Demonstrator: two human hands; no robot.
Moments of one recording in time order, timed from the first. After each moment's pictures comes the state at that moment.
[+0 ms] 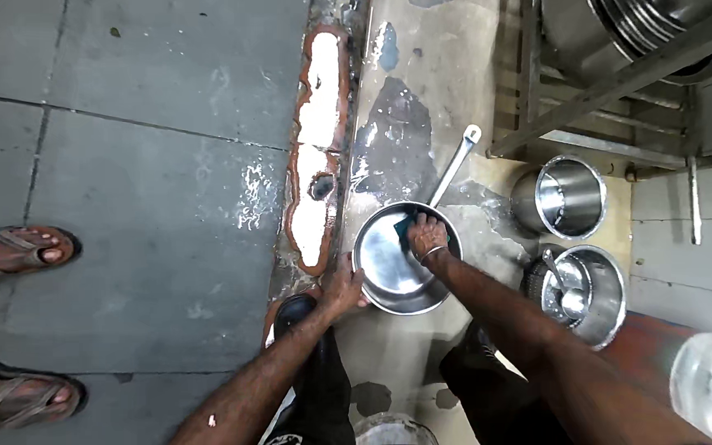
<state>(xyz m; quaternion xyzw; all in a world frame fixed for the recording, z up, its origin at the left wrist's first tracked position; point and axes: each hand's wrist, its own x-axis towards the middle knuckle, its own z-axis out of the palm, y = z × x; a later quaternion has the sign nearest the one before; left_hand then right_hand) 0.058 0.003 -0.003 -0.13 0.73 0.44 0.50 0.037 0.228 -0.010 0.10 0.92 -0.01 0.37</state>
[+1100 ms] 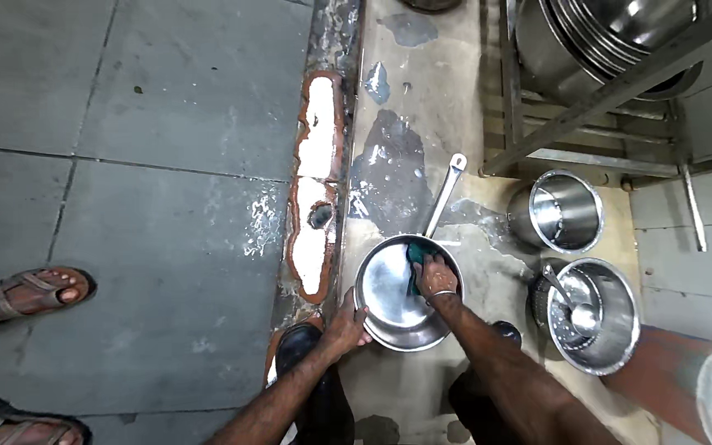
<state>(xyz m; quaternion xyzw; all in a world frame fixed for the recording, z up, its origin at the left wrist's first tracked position) 0.072 -0.002 0.000 -0.10 0.73 0.40 0.55 0.091 0.229 -0.011 0.30 0.90 -0.14 0.29</state>
